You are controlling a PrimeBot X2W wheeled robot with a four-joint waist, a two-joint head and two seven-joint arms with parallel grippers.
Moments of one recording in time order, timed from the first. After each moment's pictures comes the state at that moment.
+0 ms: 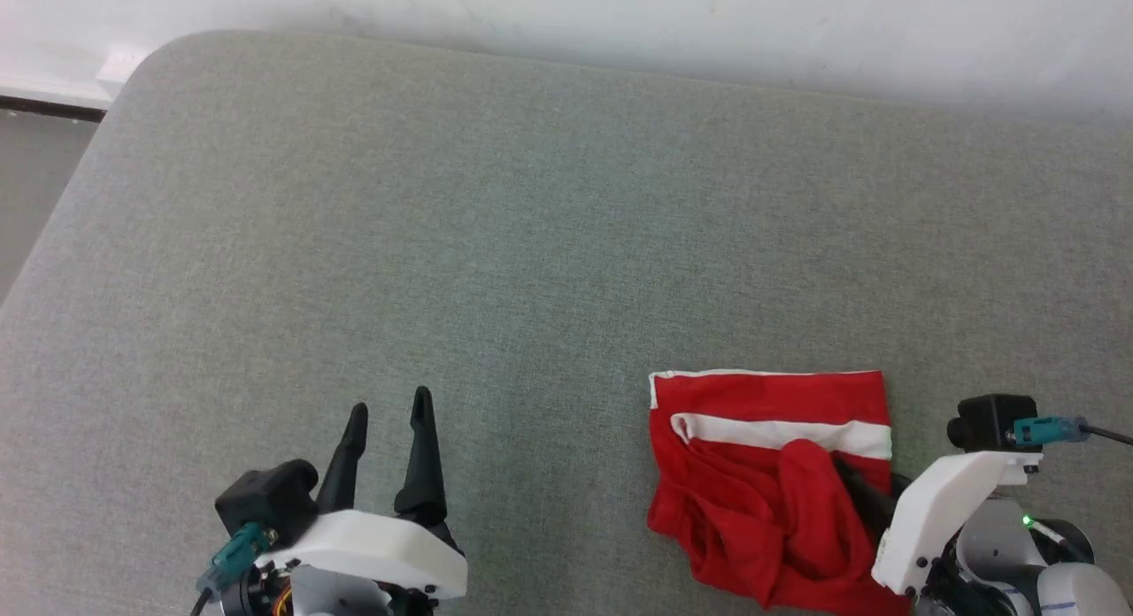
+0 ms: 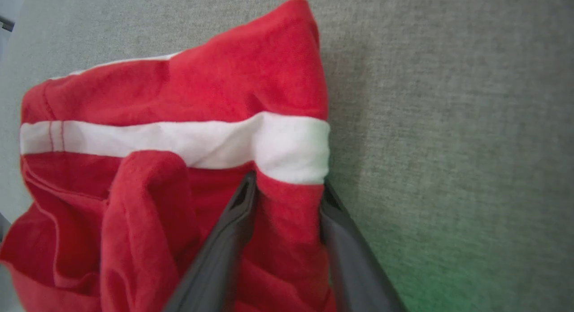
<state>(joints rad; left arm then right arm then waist) -0.01 0.29 -0.44 -0.12 -0.72 0.42 -0.19 -0.02 -0.05 -0.06 0.08 0.43 0.13 0.62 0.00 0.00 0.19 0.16</state>
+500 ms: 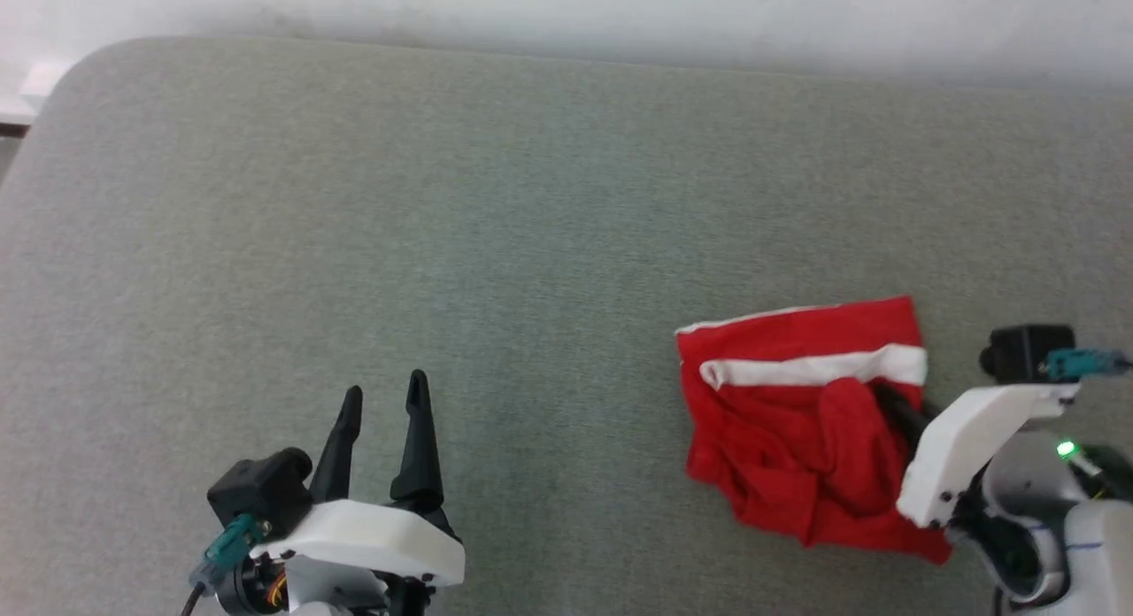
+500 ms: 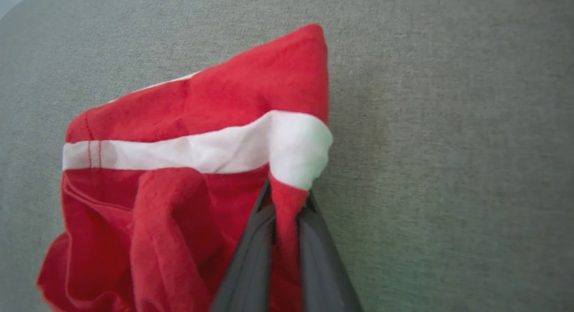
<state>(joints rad) -0.03 0.29 -0.43 -0.13 -0.72 0.43 -0.20 -0.12 -0.06 -0.10 0.05 0.34 0.13 0.61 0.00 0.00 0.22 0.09</state>
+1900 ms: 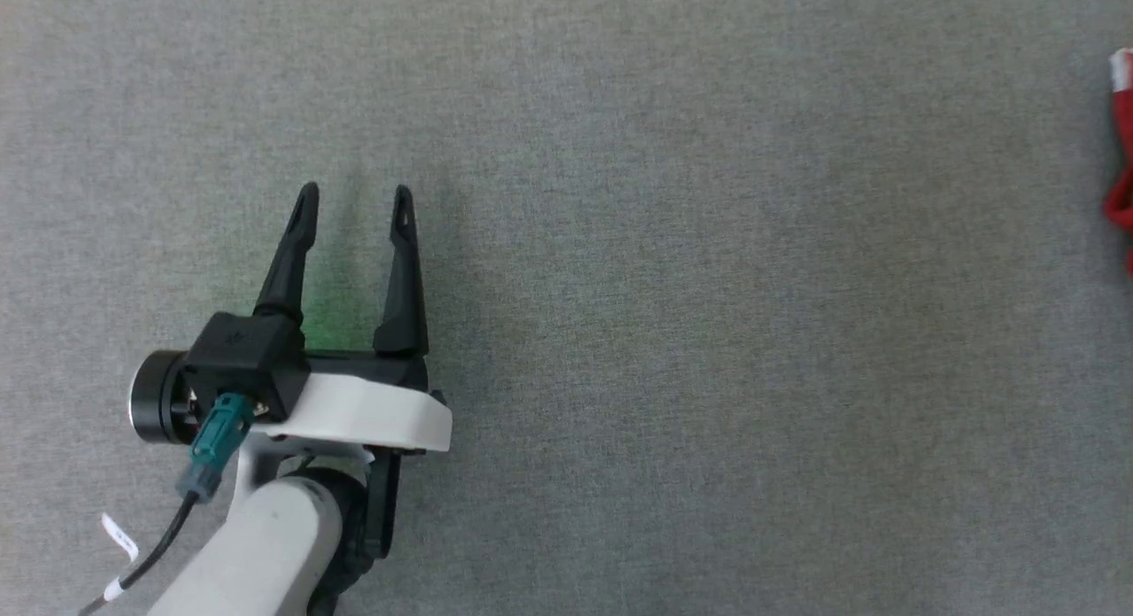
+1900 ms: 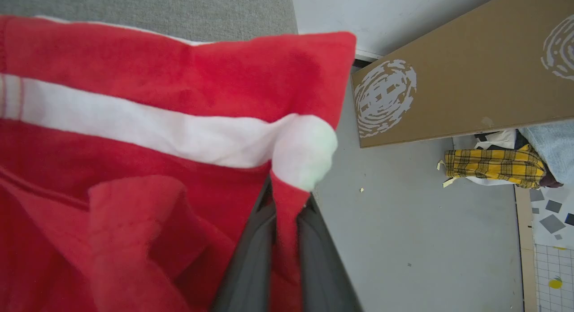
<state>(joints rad) -0.32 0.43 -0.50 -0.27 -0.43 0.52 -0.09 -0.55 -0.63 -0.19 0.33 0.19 0.13 0.59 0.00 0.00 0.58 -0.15</state>
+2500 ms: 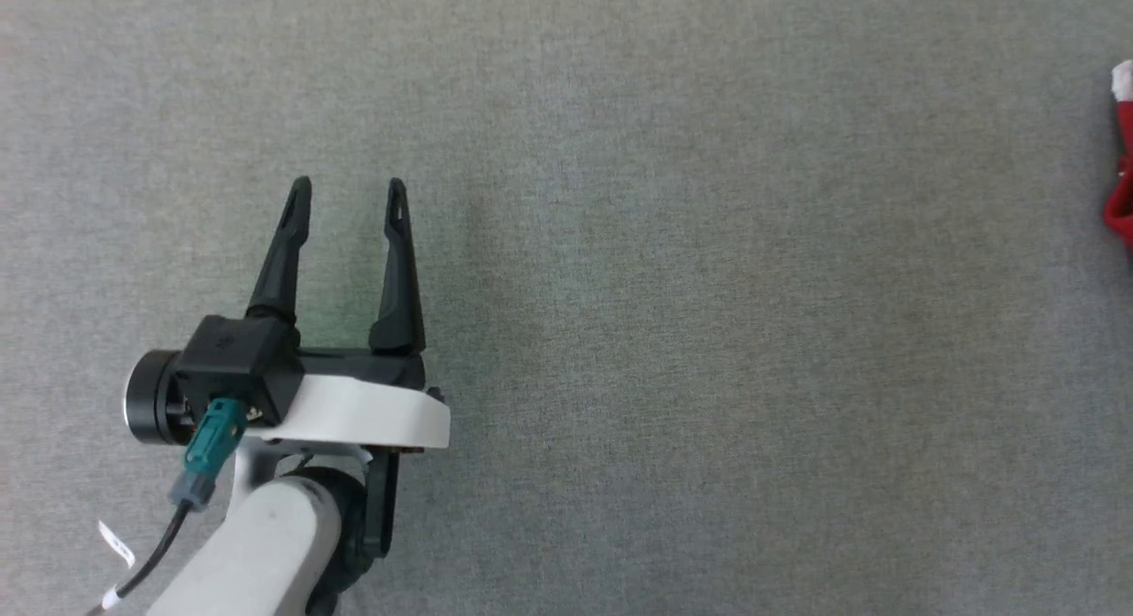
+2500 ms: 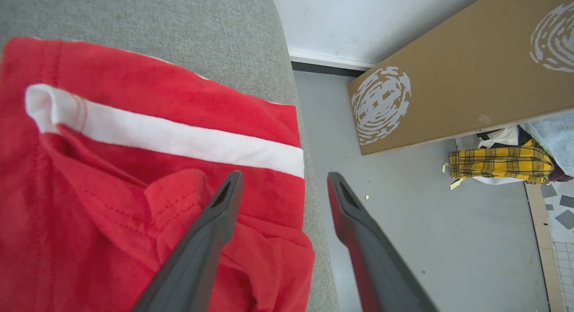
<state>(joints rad) -0.33 0.44 -0.51 -0.28 -0.43 0.54 -0.10 -0.59 -0.58 -0.22 0.47 0.12 0.13 0.49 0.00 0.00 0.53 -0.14</state>
